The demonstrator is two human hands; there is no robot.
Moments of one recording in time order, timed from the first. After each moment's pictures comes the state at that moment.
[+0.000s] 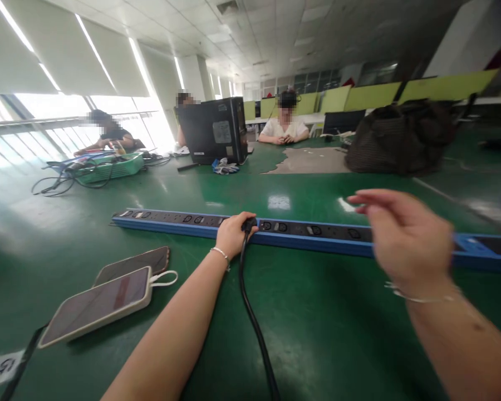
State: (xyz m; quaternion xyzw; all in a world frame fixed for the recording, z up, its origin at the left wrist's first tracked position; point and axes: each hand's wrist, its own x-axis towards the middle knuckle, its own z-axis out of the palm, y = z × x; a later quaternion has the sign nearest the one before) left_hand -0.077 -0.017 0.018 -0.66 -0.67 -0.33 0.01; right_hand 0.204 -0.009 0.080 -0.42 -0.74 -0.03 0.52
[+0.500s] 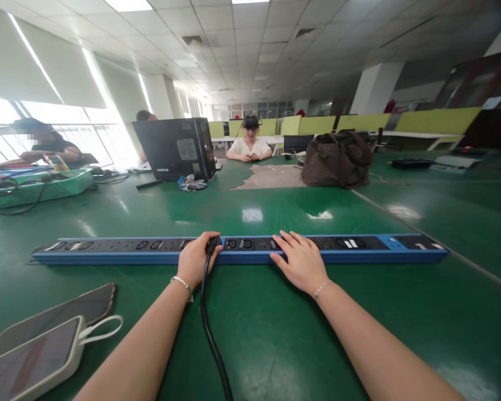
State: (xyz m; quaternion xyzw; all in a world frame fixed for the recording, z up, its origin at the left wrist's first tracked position) left_hand -0.075 -0.018 0.012 -0.65 -0.70 -0.28 0.04; right_hand 0.192 0.028 0.001 -0.50 -0.84 -0.11 0.20
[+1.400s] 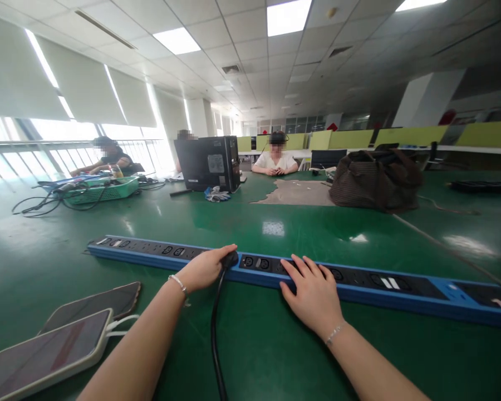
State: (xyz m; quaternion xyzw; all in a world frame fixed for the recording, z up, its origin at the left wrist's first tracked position) left_hand -0.092 -0.021 0.052 -0.72 -0.66 -0.19 -0.11; right_hand 0.173 0.023 -0.006 -0.47 -0.84 -0.11 0.26
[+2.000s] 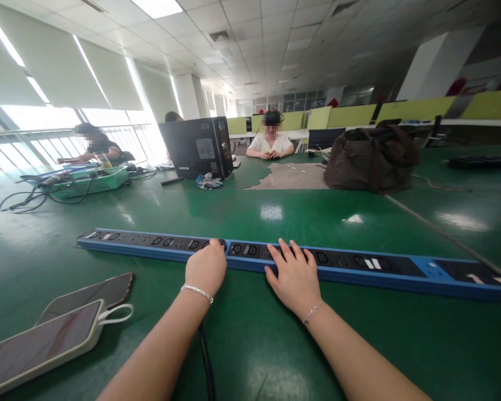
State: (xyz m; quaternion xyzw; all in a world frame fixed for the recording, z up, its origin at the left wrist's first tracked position) left_hand -0.018 -0.031 0.054 -0.54 -0.83 0.00 0.10; right_hand 0.165 0.017 -0.005 -0.48 -0.84 -0.09 0.25
